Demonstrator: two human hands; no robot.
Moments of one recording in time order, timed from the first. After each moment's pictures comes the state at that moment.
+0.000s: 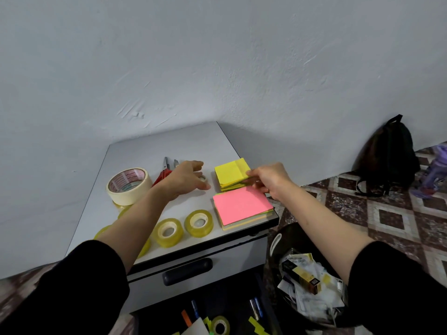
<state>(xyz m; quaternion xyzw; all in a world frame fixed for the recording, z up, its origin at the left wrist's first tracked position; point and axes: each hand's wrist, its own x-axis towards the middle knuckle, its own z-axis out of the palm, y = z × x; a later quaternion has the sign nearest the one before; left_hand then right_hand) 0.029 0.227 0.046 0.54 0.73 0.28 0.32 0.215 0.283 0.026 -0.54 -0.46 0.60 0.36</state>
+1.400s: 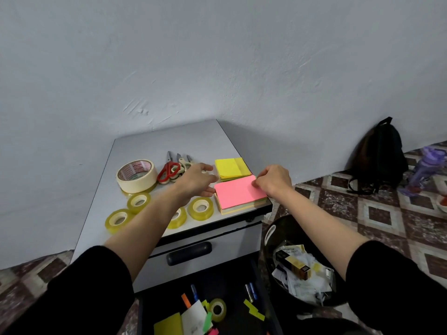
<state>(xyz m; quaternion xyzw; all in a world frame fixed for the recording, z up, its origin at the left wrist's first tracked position) 0.069 0.182 0.056 0.46 0.72 0.34 0.40 0.238 0.251 0.020 -0.64 -0.66 0.30 0.26</state>
